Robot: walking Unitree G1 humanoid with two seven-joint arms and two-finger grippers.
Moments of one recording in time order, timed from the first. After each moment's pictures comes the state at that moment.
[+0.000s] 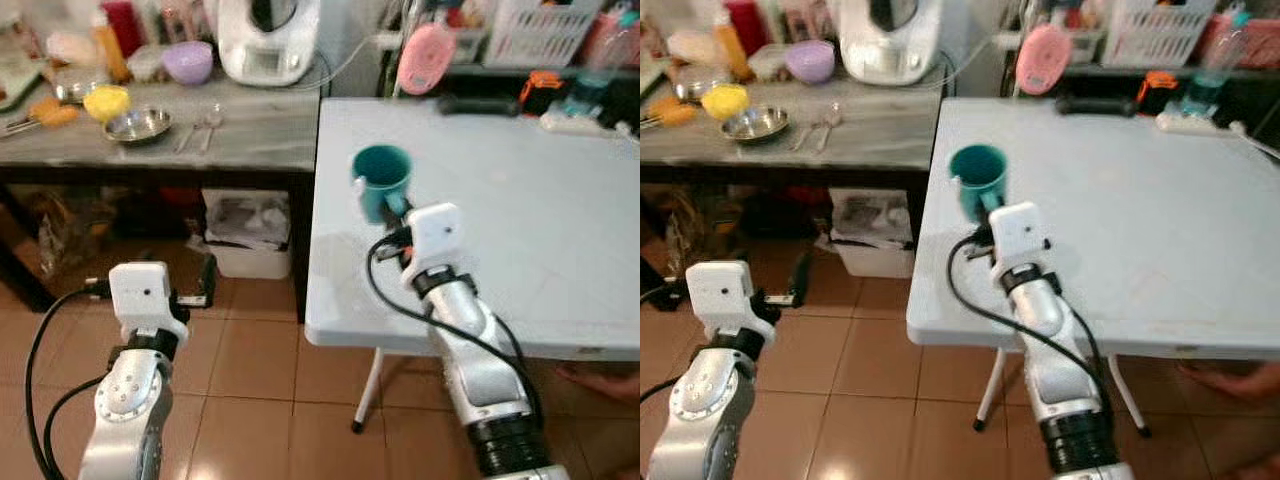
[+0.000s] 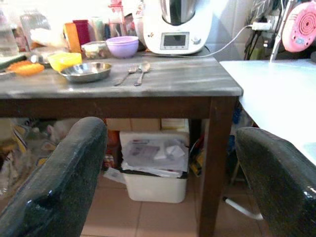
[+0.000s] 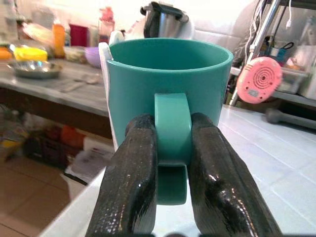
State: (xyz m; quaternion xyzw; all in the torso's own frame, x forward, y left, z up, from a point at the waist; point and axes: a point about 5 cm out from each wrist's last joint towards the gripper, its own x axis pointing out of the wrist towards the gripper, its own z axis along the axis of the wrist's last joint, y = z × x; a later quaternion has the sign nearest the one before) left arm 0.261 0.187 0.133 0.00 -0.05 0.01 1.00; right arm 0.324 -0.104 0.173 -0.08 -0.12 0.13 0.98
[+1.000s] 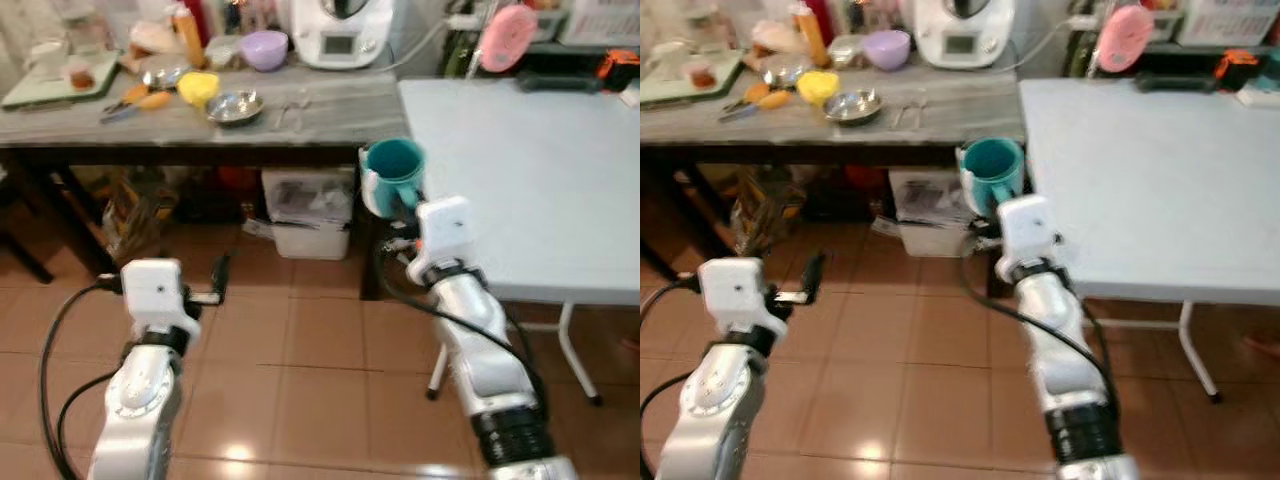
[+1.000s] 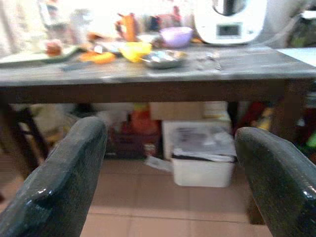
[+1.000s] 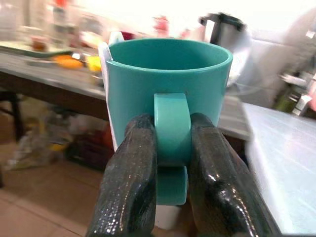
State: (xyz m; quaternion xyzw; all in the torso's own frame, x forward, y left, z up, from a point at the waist) left arm 0.263 0.182 0.134 0.00 -0.06 0.01 1.00; right arm 0.326 -0.102 0.173 -0.08 -0.13 0.13 0.98
